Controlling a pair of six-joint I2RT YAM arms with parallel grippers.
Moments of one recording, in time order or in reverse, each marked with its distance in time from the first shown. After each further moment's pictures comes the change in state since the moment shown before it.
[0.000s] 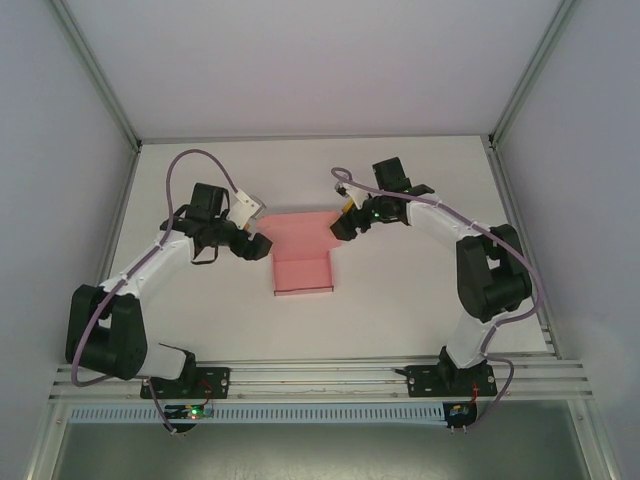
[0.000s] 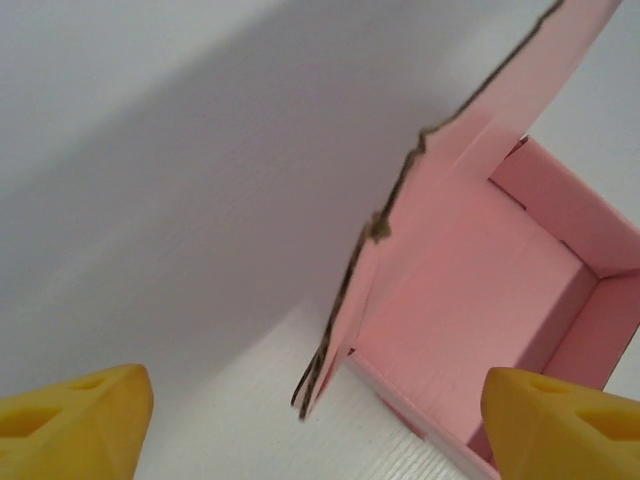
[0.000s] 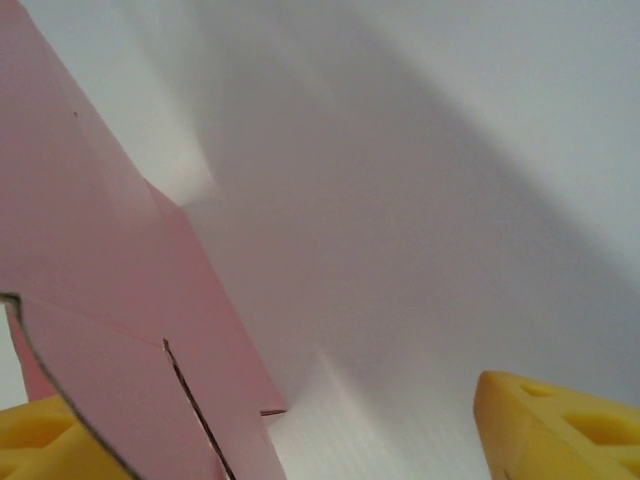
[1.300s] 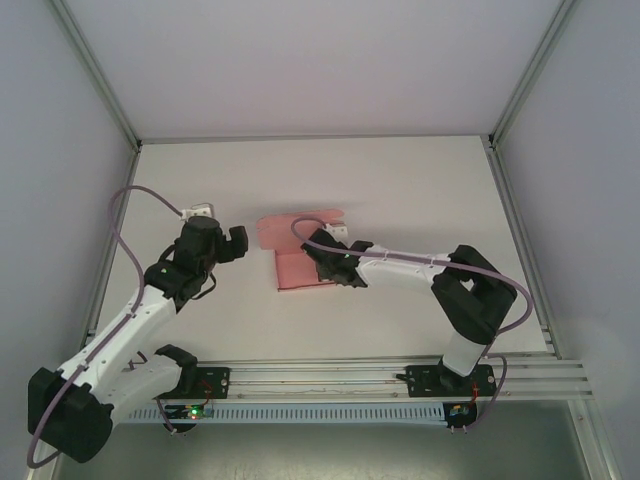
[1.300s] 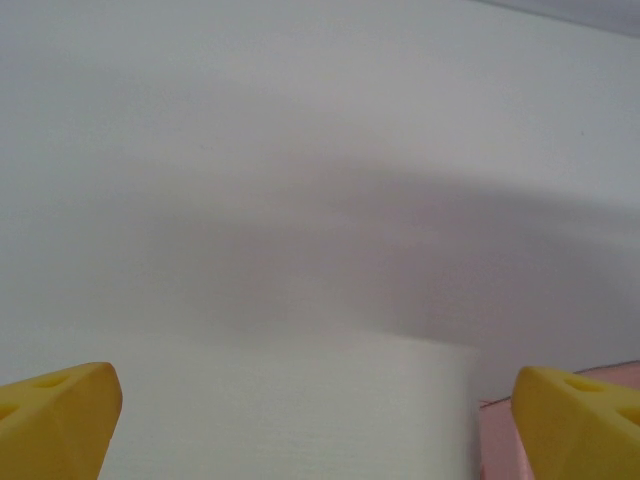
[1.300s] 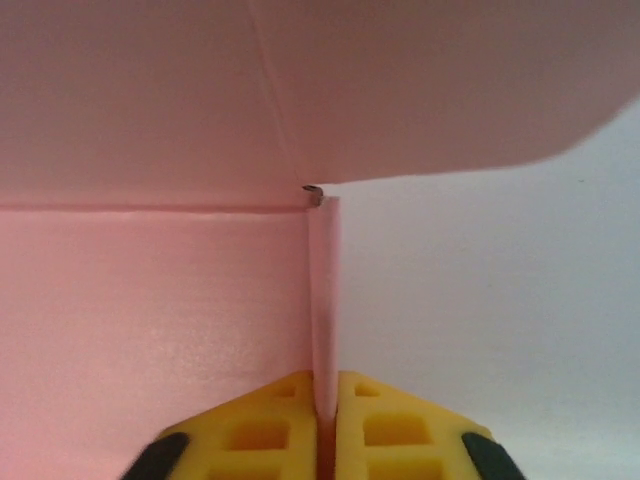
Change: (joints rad) left arm -0.168 -0.451 -0.247 0.053 -0.759 -0.792; right arm 0.553 -0.054 -0.213 -0.014 1.044 1.135
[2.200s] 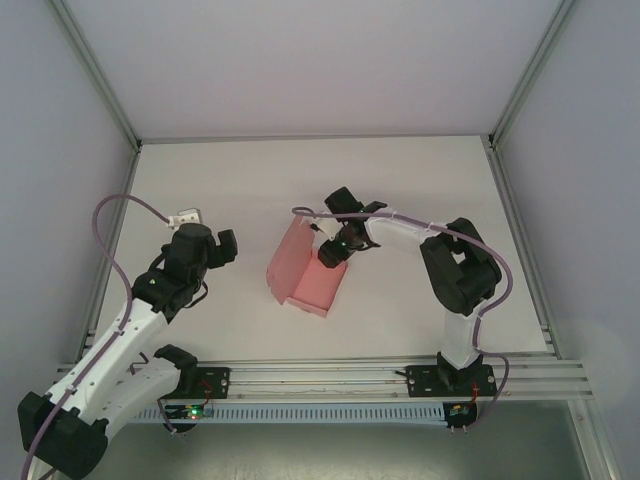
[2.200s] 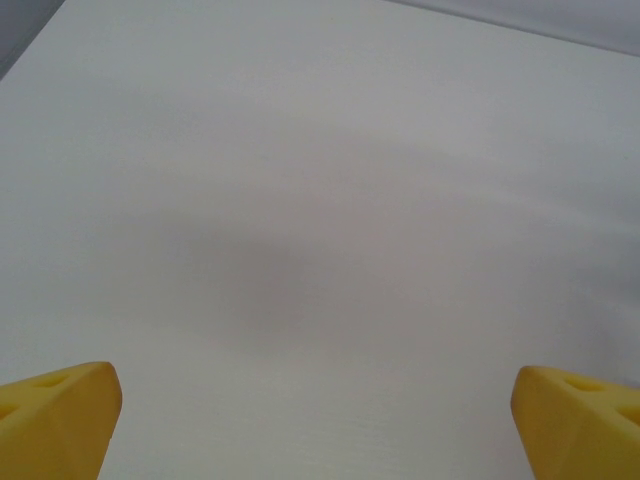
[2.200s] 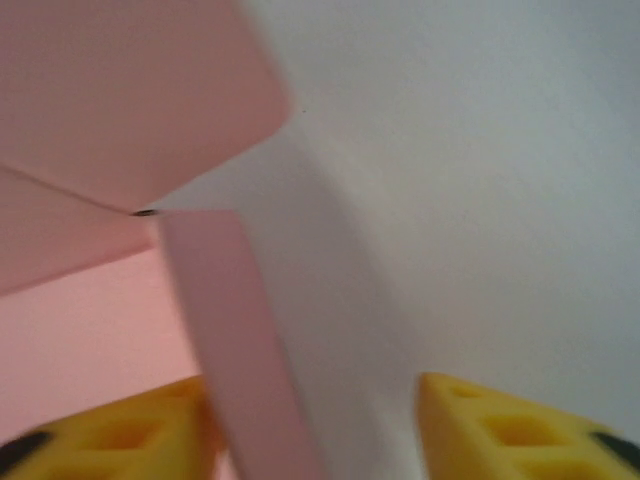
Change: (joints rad) left arm -0.002 -0.118 -0.003 -0.108 -0.105 -0.017; right arm -0.286 0.178 0.227 -0.134 -0.555 -0.909
